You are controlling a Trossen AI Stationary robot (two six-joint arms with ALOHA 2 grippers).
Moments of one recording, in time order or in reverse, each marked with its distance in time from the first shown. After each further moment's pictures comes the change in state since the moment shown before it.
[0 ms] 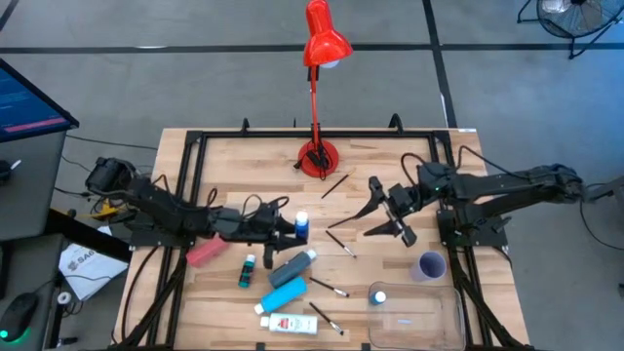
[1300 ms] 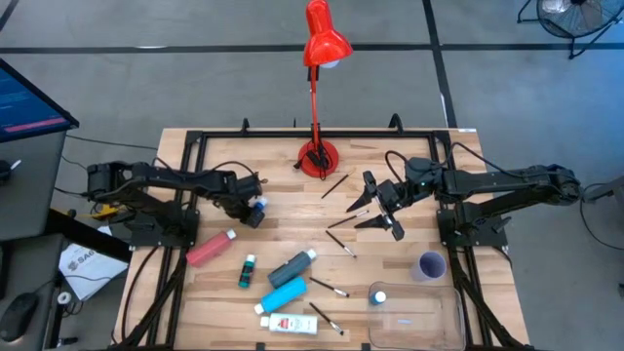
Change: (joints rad) left arm 0.574 0.000 0.000 -1.345 0.455 -0.401; right arm -0.081 0.048 0.038 -0.126 -0.003 -0.072
